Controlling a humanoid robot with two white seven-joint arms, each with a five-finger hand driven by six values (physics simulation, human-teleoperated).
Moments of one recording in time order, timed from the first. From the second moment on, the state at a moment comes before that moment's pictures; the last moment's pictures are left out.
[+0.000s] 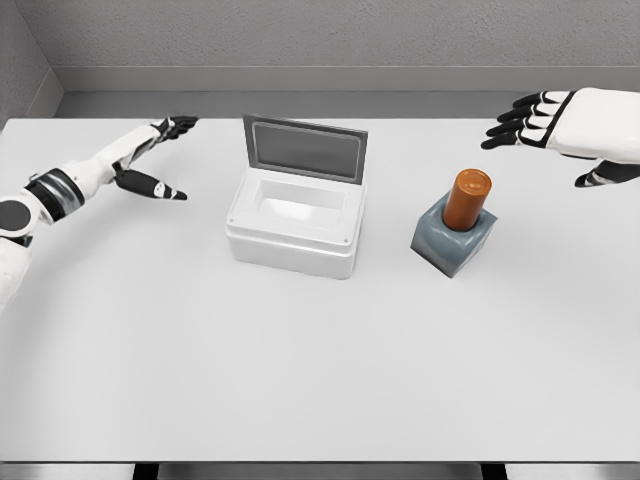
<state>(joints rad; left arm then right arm) -0.79 0.44 -0.55 -0.58 0.14 -0.56 -0.51 -1.37 -1.27 1.41 -1.63 0.16 -0.61 0.22</state>
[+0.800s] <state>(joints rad) -0.82 0.41 -0.45 -0.56 0.14 -0.53 -0.61 -1.43 -1.05 1.48 -1.58 0.11 -0.61 0.43</state>
